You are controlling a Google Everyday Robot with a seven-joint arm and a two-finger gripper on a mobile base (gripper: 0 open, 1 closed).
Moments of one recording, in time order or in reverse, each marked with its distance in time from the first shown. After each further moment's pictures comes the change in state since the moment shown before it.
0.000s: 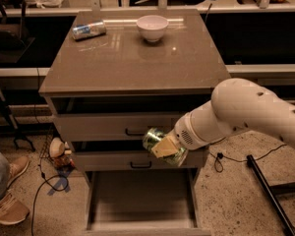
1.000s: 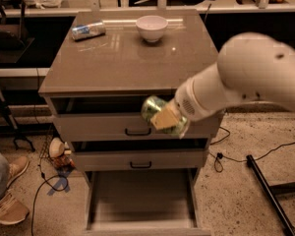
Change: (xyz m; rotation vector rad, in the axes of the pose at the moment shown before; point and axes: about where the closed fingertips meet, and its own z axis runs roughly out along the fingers) arm -0.075 -0.004 -0.069 0.115 -0.080 -0.083
